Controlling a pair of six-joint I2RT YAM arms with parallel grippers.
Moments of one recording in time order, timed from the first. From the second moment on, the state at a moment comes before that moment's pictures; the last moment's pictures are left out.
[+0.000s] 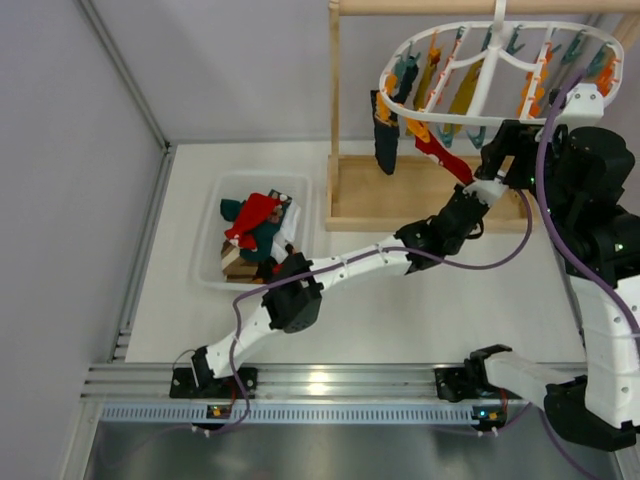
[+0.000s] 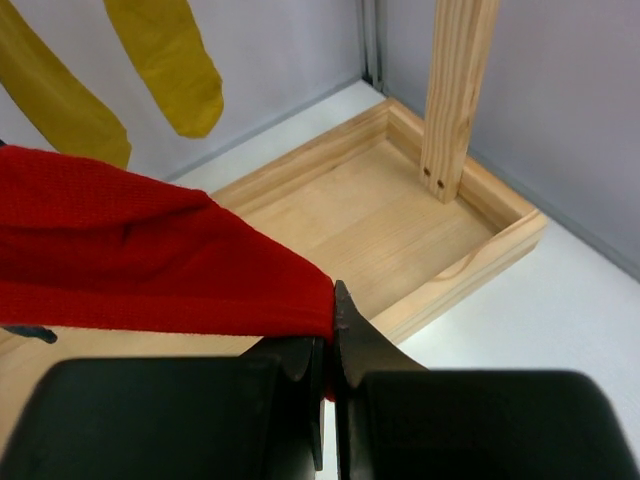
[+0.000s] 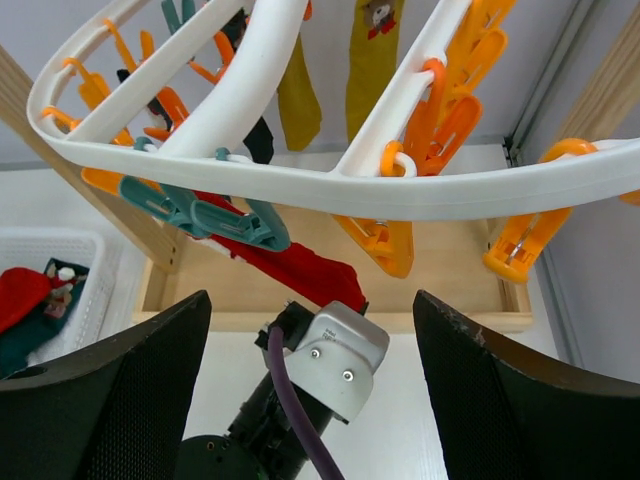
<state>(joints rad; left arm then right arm) -1.17 2.45 2.32 0.07 -0.60 0.06 0.27 1.07 1.76 -0.87 0.24 0.13</state>
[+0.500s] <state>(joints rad) -1.00 2.29 1.84 -0.01 -0.58 -0.12 0.41 1.16 1.67 -0.81 0.00 0.17</state>
